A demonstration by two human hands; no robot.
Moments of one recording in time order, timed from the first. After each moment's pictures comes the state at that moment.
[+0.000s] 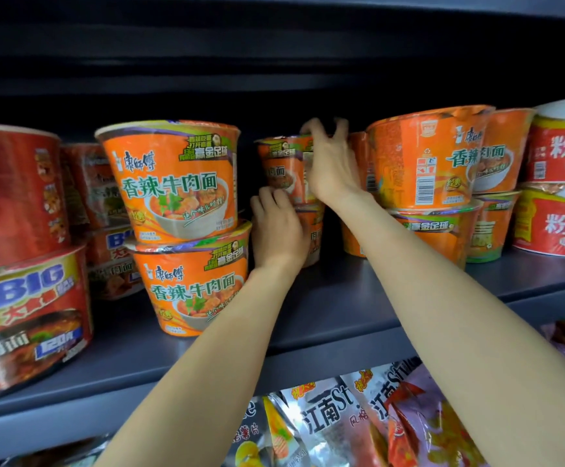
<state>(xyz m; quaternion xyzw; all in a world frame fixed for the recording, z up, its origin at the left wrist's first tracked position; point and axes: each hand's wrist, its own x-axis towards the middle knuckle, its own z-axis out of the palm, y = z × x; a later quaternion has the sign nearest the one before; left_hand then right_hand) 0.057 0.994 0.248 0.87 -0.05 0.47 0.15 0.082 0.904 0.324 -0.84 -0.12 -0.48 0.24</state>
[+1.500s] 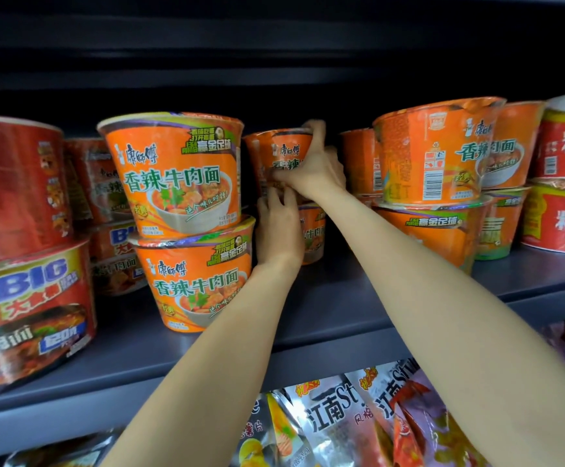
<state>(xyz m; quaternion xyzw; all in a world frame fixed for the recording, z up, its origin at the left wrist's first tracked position) 0.054 0.997 0.249 0.91 -0.02 0.40 0.13 0.098 0.927 0.315 -0.82 -0.12 -0.36 0.42</state>
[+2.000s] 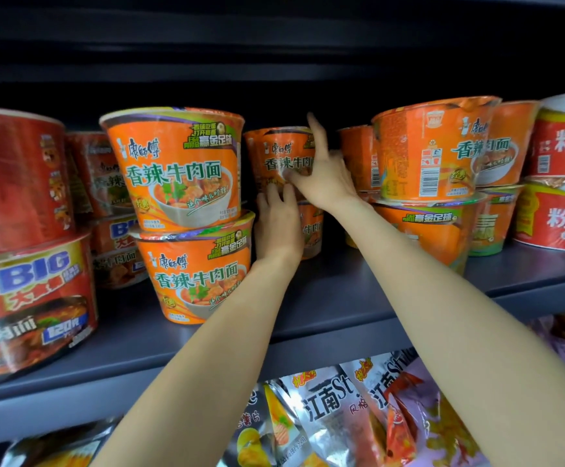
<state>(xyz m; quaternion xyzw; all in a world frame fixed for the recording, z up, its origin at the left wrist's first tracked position) 0.050 0.997 0.248 0.91 -0.03 0.40 0.12 0.085 0.914 0.300 -0.84 -0.16 -0.35 0.39</state>
